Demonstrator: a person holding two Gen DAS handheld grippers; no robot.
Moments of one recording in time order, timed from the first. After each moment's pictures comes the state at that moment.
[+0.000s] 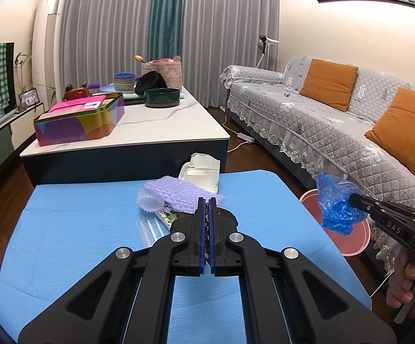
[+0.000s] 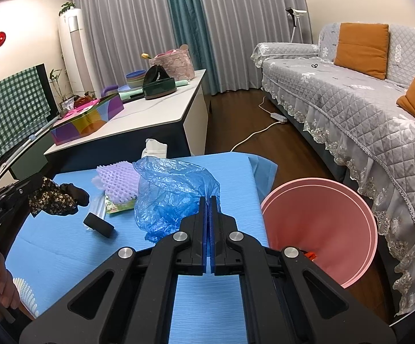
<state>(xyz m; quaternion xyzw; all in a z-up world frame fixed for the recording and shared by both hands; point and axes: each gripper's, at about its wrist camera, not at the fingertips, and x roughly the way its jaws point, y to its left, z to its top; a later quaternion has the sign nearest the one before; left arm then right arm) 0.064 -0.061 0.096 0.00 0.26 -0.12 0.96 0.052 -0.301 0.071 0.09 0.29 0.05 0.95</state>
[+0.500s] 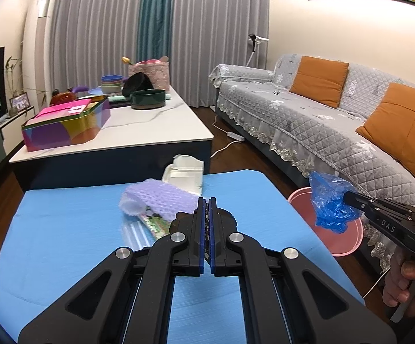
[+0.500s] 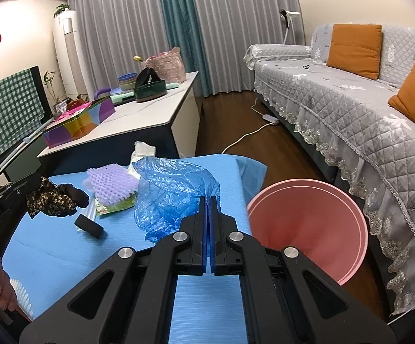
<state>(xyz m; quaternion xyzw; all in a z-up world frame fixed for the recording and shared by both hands) 0.067 -0.086 0.099 0.01 0.26 -0.14 0.96 0.049 -0.324 0.070 0.09 0.29 0.02 0.95</state>
